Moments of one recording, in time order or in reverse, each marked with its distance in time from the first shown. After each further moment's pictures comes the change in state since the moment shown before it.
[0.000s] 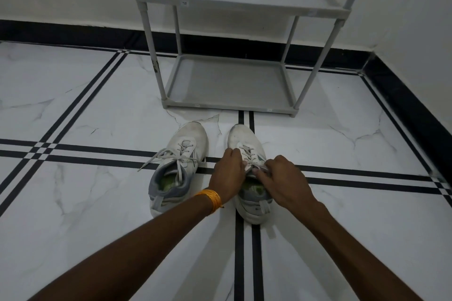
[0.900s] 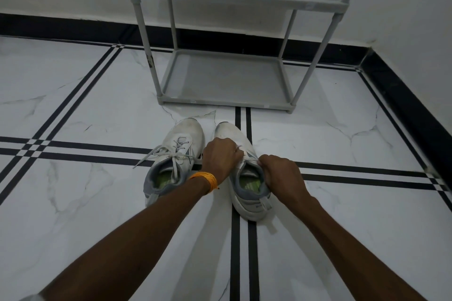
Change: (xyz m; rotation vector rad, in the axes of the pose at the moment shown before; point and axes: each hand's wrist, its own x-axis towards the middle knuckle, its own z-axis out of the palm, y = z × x) left_hand 0.028 0.004 -0.020 0.276 0.031 -0.006; right_hand 0.010 0.014 0.007 -0.068 0.035 -0.179
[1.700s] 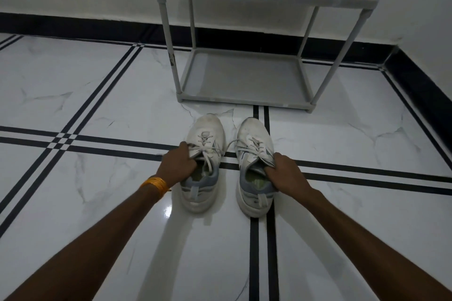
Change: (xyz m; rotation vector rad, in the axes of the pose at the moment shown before) left_hand -0.043 -0.124 -0.050 -0.144 -0.220 -0.347; right_hand 0.020 -0.024 0.023 0.314 -0.206 0.296
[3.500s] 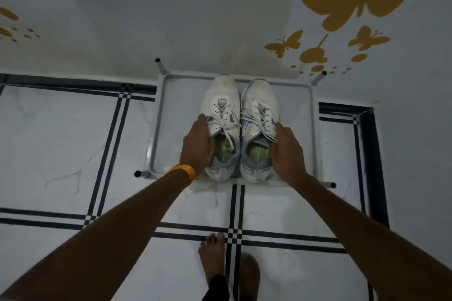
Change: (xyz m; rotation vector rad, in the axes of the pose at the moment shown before) left_hand 0.248 0.313 -0.328 -0.216 -0.018 0.050; right_hand 0.271 -0.214 -0.398 -0.022 0.028 0.096
